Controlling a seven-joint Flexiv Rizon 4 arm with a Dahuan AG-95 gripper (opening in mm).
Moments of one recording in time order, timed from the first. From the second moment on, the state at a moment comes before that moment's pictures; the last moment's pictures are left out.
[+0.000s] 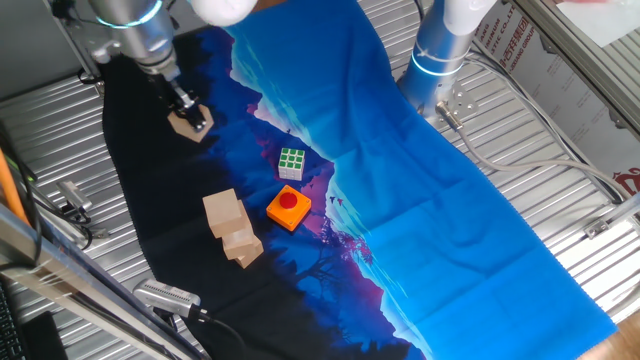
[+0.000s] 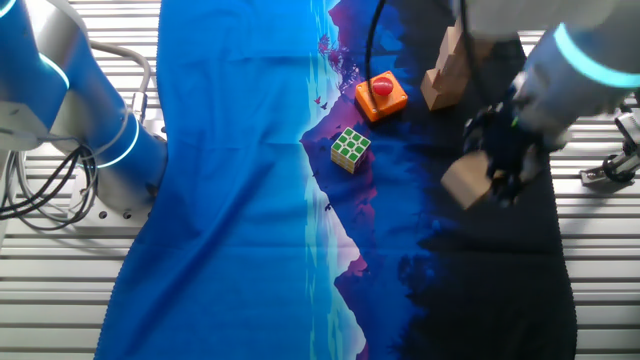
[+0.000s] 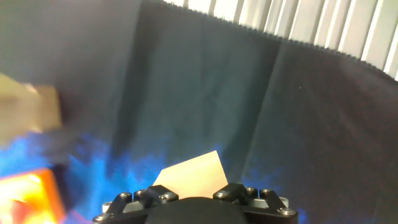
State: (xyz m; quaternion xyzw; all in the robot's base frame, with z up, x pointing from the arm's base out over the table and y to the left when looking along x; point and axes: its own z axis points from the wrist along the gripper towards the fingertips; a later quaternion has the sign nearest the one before) arm 0.607 -0.062 0.216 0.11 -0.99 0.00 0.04
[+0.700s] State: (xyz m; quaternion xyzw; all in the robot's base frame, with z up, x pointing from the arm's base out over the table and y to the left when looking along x) arm 0.601 -0.066 0.273 0.07 -1.00 -0.02 0.05
